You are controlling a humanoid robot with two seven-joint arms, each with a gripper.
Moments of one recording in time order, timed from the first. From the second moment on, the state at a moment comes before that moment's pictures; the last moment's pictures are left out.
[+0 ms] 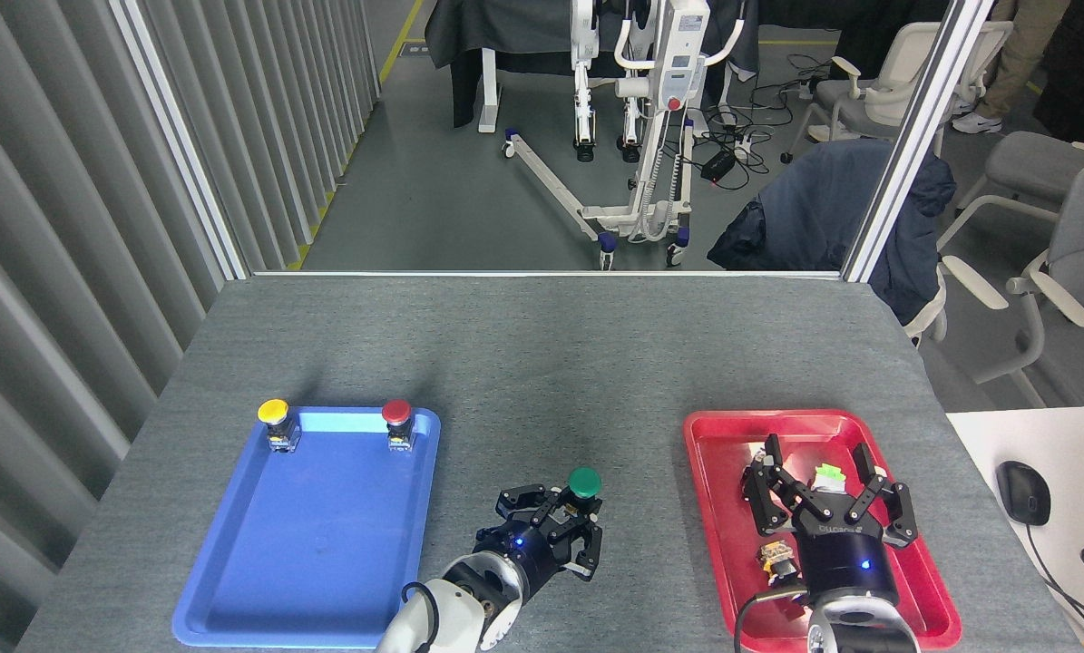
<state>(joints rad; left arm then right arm) -0.48 -0.13 -0.52 -0.83 -1.52 -0.17 0.00 -0.05 0.08 -0.16 -1.56 1.52 -0.07 -0.04</state>
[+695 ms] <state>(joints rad) -0.50 -0.14 -0.60 -0.78 -1.51 -0.16 0.00 -0.06 0.08 -0.17 -1.56 1.52 -0.07 -0.04</state>
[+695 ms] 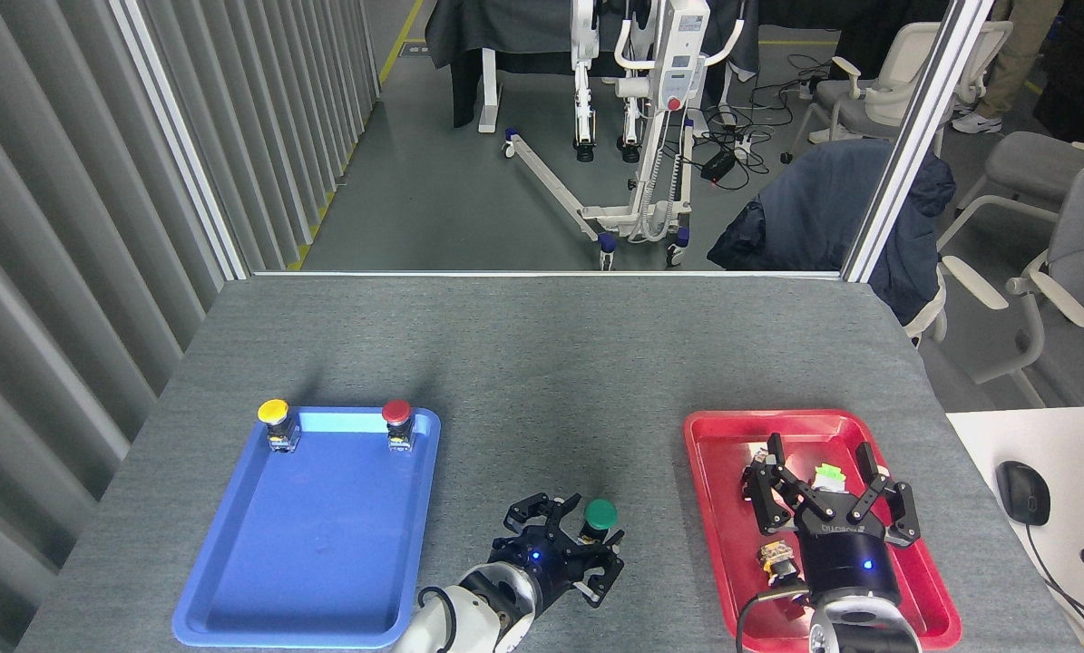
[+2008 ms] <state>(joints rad) -0.06 0.05 0.02 -1.64 -1.46 -0.23 0.01 -0.12 0.13 0.16 -1.45 1.52 -0.13 0.21</state>
